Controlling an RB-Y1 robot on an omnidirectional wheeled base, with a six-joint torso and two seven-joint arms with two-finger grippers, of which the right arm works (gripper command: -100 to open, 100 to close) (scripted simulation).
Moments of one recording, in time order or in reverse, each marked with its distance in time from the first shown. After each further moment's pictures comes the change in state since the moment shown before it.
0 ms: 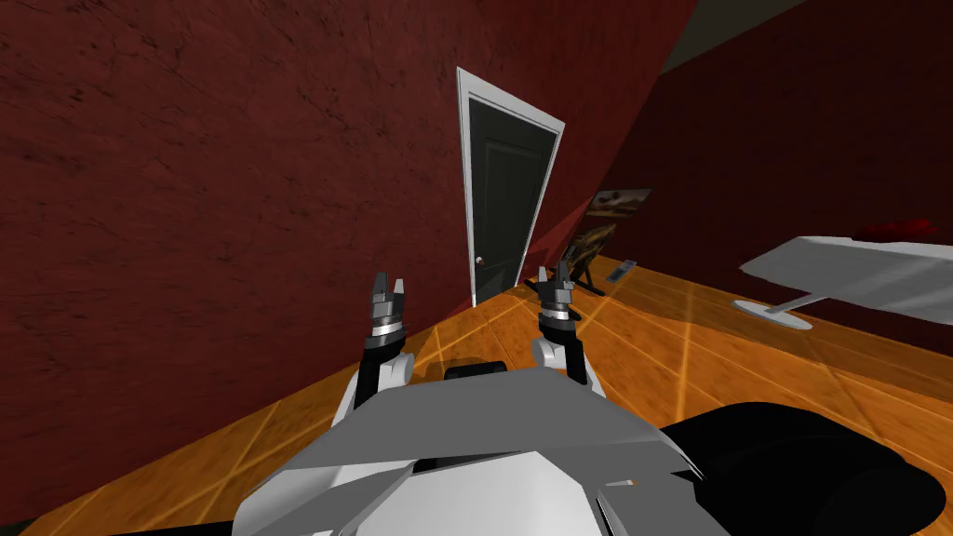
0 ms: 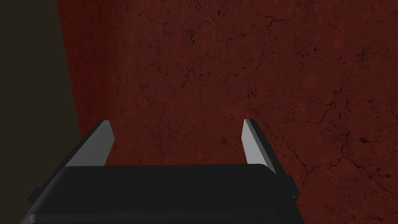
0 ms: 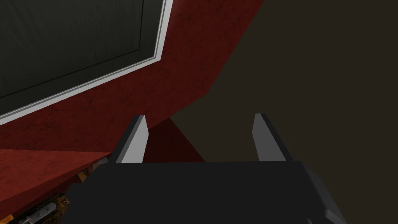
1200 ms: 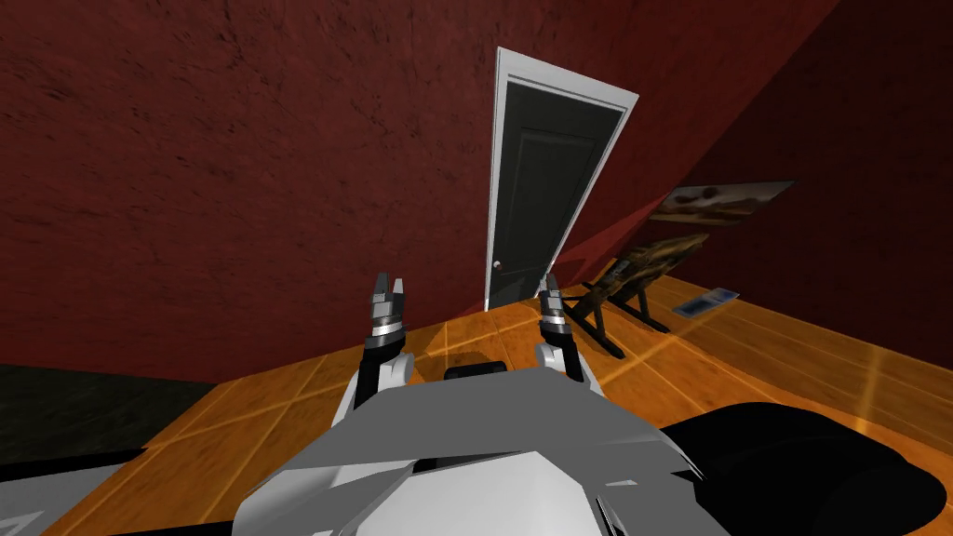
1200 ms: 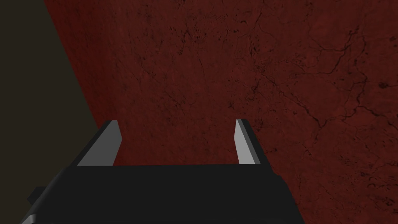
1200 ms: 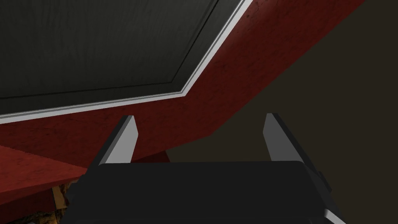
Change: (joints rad) arm -0.011 -0.041 -0.076 0.211 0.005 -0.049 0.275
